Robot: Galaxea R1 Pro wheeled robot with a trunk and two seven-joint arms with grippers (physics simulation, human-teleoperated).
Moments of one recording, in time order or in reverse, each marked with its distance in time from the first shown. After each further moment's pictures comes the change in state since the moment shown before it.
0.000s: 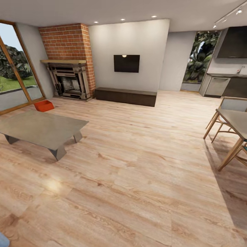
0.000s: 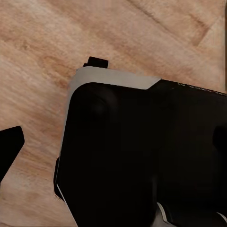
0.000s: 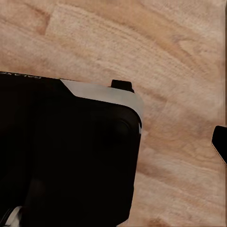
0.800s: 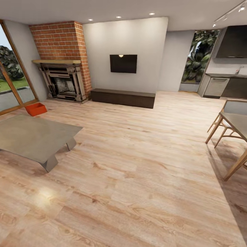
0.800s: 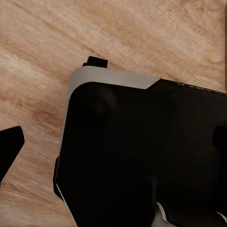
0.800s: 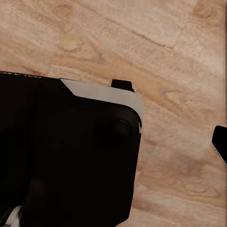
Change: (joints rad) left arm 0.000 -0.001 0.000 0.000 0.000 0.000 0.000; right arm 0.000 0.000 0.000 0.000 0.000 0.000 0.000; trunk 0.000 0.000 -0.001
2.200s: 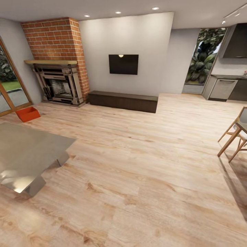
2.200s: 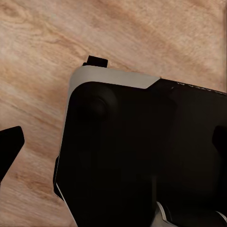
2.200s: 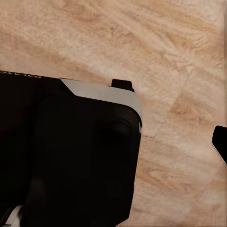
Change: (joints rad) left arm 0.000 0.000 0.000 0.000 0.000 0.002 0.000; right arm 0.000 0.000 0.000 0.000 -0.001 0.001 0.000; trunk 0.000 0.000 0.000
